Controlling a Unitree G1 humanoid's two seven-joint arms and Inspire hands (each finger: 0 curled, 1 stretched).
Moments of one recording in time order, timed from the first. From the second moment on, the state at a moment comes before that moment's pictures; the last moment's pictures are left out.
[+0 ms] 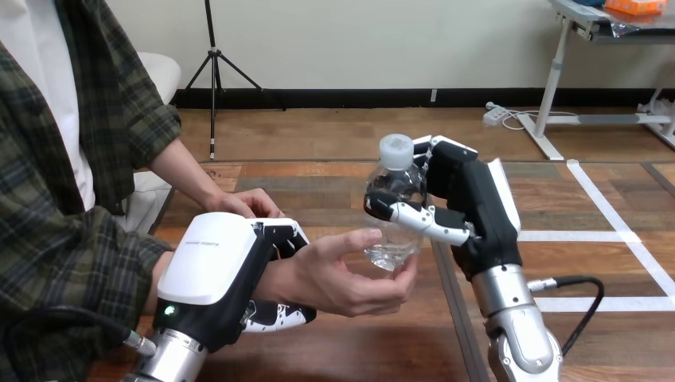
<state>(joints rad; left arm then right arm) 0.06 0.46 -0.26 0.03 0.79 -0.33 0.33 -0.41 -0.05 -0.06 0.91 0.03 -0.86 0.14</state>
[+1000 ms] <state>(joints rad) 0.06 0.45 -0.26 0.03 0.80 -0.33 0.34 -0.35 -0.05 -0.06 0.81 0.08 -0.84 0.19</state>
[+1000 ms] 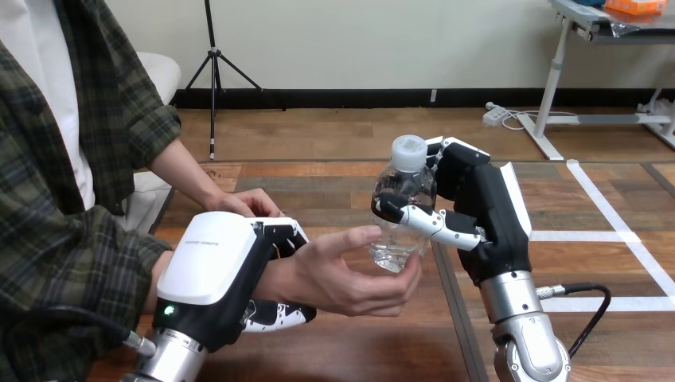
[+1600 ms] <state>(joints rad) 0.06 0.45 -0.26 0.03 0.87 -0.30 0.35 -0.34 -0.04 -0.06 0.78 0.08 -0.83 0.20</state>
